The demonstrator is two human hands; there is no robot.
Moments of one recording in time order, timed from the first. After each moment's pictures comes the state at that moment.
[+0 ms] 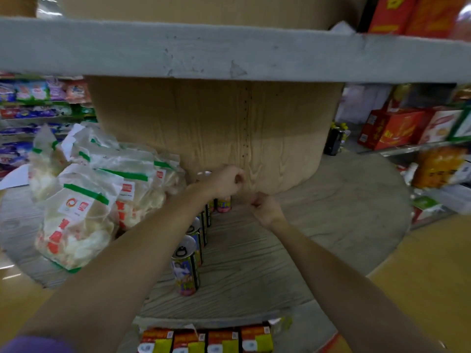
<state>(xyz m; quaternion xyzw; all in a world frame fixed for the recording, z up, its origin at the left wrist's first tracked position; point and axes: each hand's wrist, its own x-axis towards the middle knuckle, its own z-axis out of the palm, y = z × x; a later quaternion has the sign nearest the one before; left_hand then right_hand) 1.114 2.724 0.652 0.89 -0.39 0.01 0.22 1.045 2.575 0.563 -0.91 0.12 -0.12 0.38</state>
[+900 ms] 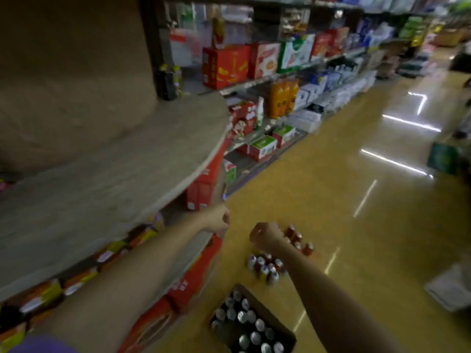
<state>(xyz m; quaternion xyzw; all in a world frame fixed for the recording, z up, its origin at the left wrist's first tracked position) 0.783 2.348 0.470 0.80 -0.54 -0.25 0.08 0.611 2.238 0.424 -0.84 0.38 0.03 0.38</state>
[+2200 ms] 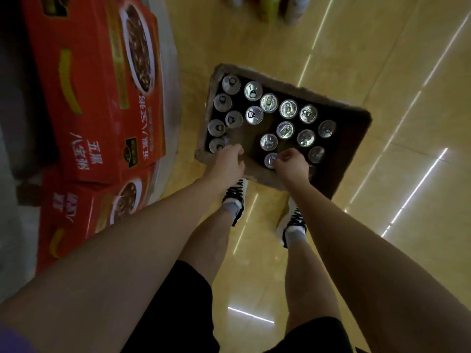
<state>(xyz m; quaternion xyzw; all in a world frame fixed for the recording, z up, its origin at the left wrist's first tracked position) 0.711 2.354 -0.217 0.74 -0.43 -0.51 -0.05 0.546 2.311 -0.245 -0.43 0.74 0.12 0.50</state>
